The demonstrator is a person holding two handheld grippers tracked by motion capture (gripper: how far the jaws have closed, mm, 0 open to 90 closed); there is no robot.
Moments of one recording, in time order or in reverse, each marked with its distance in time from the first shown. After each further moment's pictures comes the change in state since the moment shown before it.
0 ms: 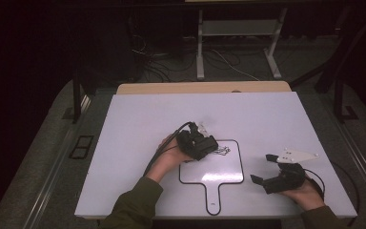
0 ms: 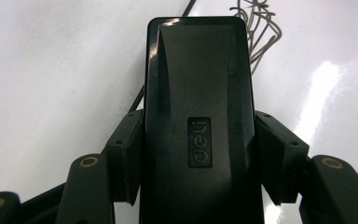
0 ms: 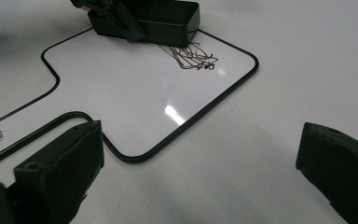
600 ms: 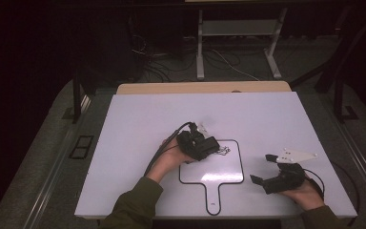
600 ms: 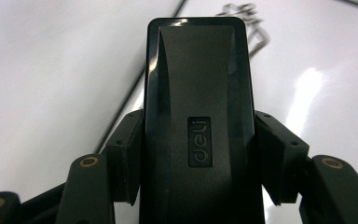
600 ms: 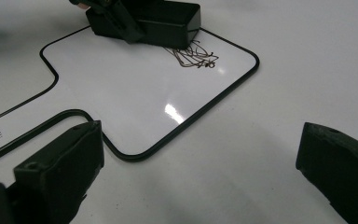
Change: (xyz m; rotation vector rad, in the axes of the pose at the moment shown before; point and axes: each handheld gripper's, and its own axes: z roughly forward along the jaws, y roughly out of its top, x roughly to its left) left arm -0.006 0.003 0.003 -0.014 -0.045 0.003; right arm 0.000 0.000 0.001 0.005 -0.001 -0.006
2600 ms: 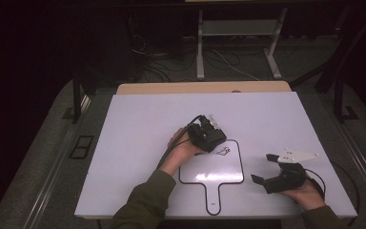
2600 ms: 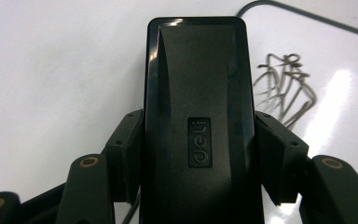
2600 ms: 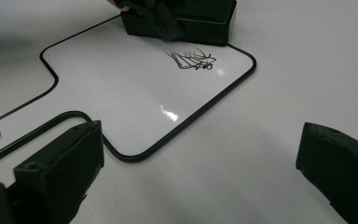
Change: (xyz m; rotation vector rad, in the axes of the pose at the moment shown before) left arm 0.011 0.033 0.020 0.022 0.067 0.006; right arm -0.002 0.000 -0.002 -0.009 -0.001 0.004
